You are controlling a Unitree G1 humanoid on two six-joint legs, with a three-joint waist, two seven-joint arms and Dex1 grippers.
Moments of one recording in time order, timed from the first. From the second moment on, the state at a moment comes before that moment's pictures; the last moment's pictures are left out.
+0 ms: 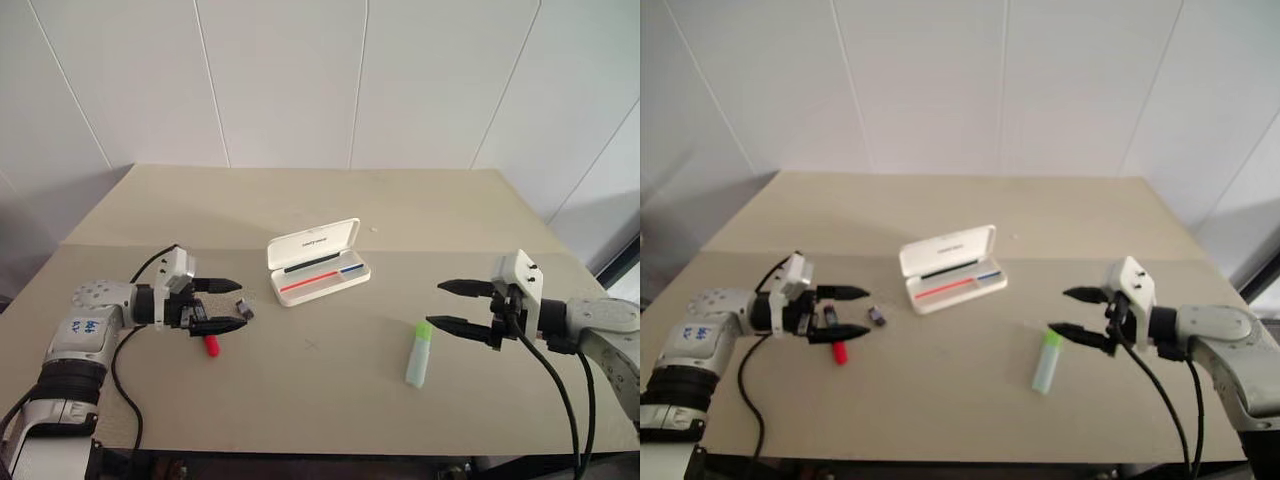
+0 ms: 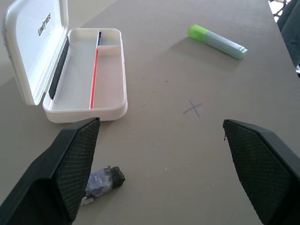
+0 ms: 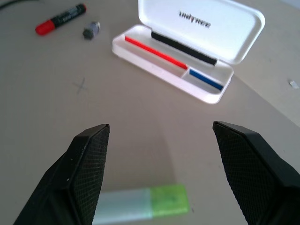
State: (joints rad) left arm -0.70 0.76 0.04 0.48 -0.35 0.20 -1.37; right arm -0.34 -0.86 -0.17 -0.20 0.54 0.48 1.00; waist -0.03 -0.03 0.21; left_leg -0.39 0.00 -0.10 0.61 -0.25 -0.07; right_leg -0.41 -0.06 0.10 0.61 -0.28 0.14
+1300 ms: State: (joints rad) left arm -1.12 0.39 -0.18 1.08 0.03 -0.04 -1.13; right arm -0.17 -0.77 -0.23 -0.43 0.54 0.49 0.79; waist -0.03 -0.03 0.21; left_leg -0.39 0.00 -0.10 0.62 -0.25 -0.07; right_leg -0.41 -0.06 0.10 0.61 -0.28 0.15
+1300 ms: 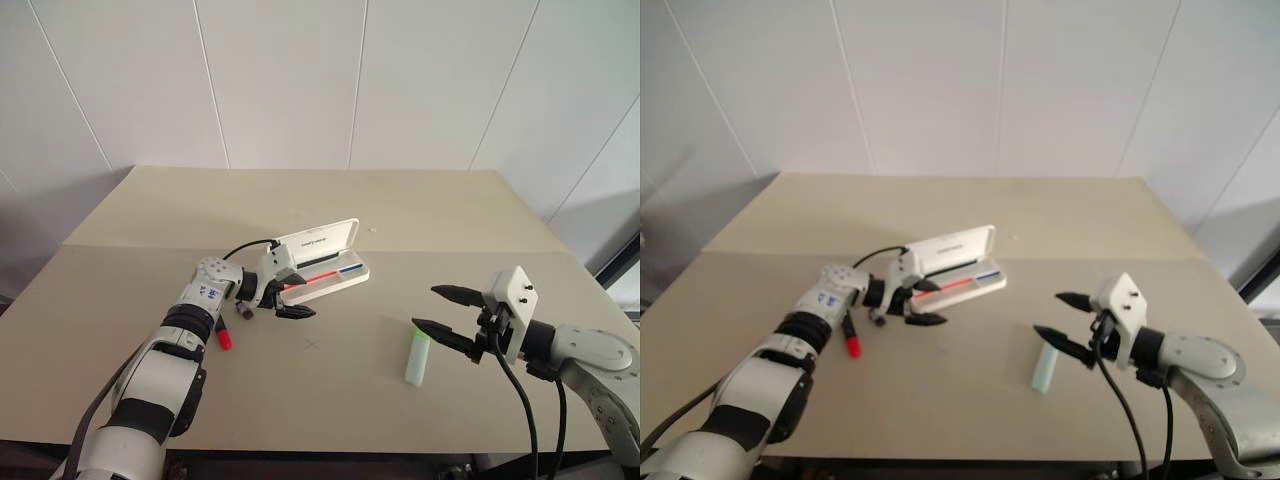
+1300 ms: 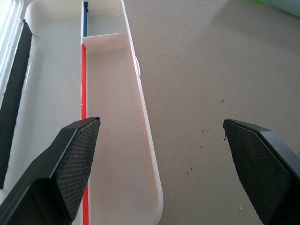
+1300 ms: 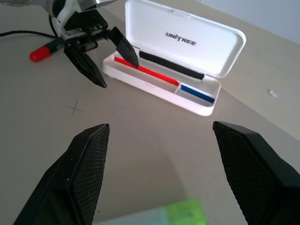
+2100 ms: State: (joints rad) left arm -1.16 0.37 -0.22 1.15 0.14 -0.03 -1.05; right arm -0.16 -0.77 -0.24 -0.43 0.55 0.49 0.77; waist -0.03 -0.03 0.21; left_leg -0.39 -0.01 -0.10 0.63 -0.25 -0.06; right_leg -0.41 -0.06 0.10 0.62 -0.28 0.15
